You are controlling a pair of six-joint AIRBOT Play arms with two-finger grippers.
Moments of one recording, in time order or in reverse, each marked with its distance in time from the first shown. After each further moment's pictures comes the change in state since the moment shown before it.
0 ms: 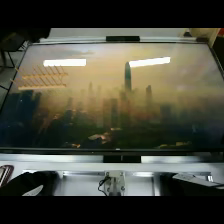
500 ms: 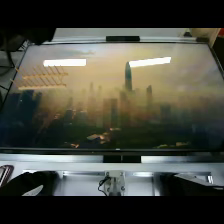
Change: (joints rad) left arm 0.000 -0.014 0.000 0.000 -0.017 -0.001; right arm -0.206 0.061 0.001 0.030 0.150 -0.003
